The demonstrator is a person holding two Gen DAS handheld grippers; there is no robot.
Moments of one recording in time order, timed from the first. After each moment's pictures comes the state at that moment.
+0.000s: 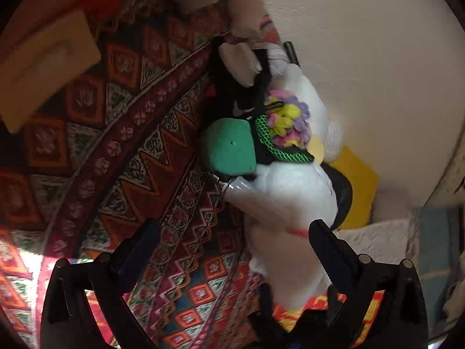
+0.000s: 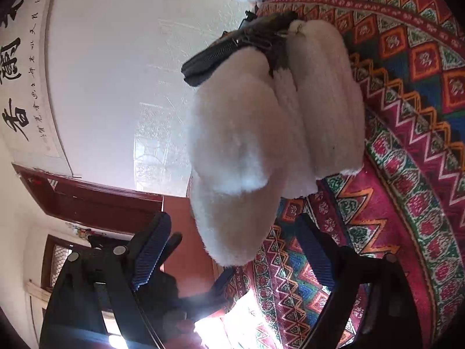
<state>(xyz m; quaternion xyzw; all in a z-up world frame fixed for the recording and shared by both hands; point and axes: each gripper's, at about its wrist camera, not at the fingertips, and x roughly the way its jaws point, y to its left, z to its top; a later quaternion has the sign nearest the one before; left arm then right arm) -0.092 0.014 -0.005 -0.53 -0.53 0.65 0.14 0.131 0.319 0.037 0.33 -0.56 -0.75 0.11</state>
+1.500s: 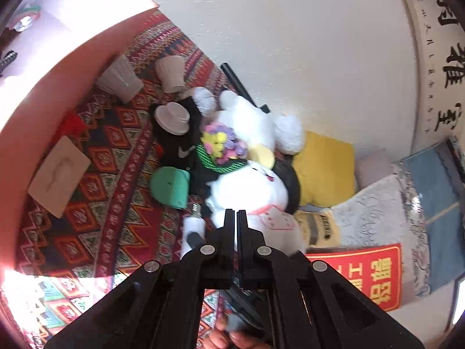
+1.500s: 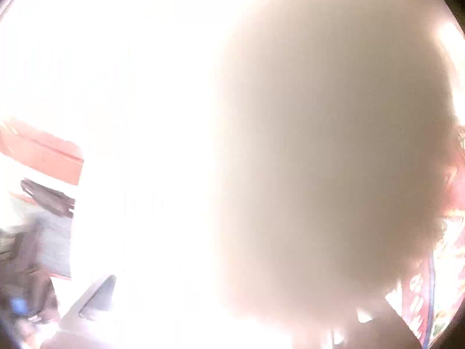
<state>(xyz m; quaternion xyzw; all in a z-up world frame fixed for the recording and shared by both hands) -0.063 -0.017 0.107 -0.48 -0.37 0.77 0.20 0.105 0.234 0.027 0.43 -0.42 -0.80 0.06</state>
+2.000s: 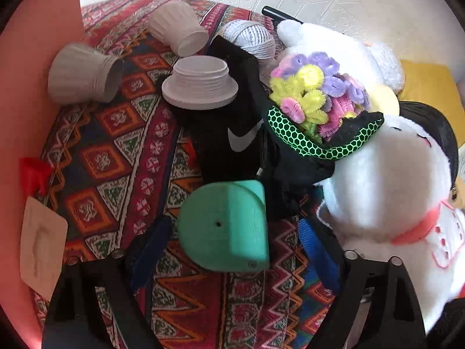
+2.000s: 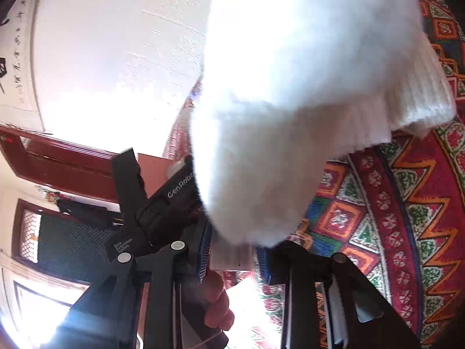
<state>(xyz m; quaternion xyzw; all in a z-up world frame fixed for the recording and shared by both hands) -0.127 0.071 0.023 -0.56 -0.10 0.82 0.07 0.139 0.264 0.041 0.41 -0.48 -0.77 0.10</state>
